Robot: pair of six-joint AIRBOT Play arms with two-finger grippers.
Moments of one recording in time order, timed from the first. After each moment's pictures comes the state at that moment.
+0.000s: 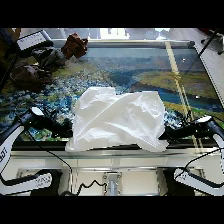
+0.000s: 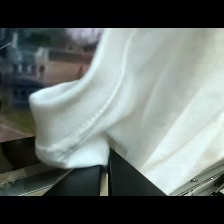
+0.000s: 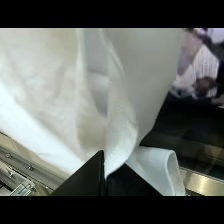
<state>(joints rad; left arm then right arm) 0.14 -1.35 0.68 1.00 -1.23 -1.33 -0.46 -1.23 0.57 -0.99 1.35 1.07</state>
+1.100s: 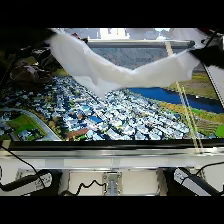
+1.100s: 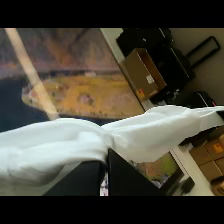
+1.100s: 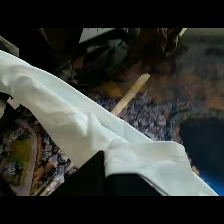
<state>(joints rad) 0.14 -1.27 1.91 0.50 -1.31 -1.34 -0.46 -1.11 1.57 -0.30 1.43 0.87</state>
